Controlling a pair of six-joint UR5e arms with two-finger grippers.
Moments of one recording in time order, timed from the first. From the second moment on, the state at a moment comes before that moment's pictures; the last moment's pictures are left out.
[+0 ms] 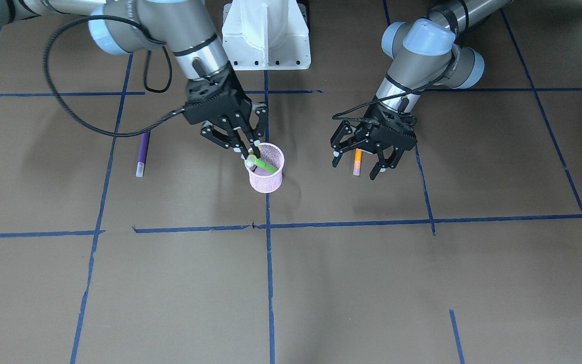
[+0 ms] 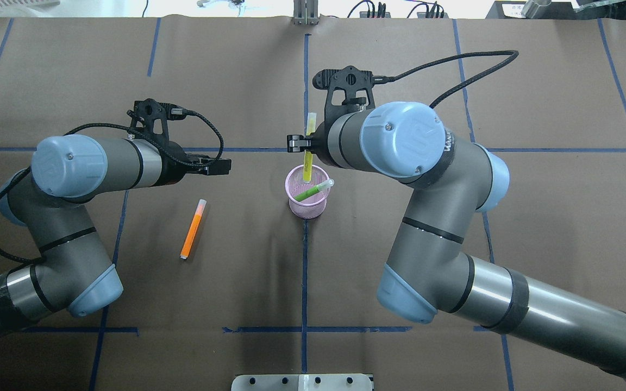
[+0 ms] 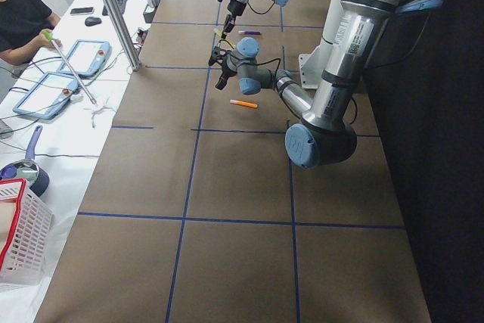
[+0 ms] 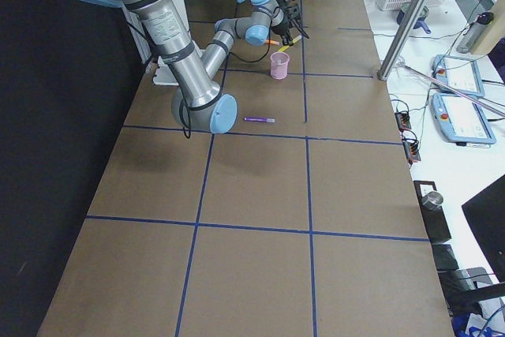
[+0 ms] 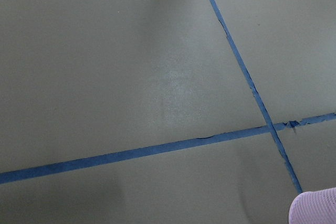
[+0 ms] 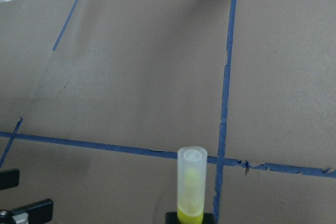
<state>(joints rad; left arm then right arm) -0.61 -1.94 -1.71 -2.30 -1.68 -1.06 0.52 -0.89 1.74 -1.25 1.58 1.17</state>
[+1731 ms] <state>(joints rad) -0.61 -1.99 -1.76 -1.91 -1.94 -1.00 0.71 -0.91 1.79 -1.34 1.84 1.15</state>
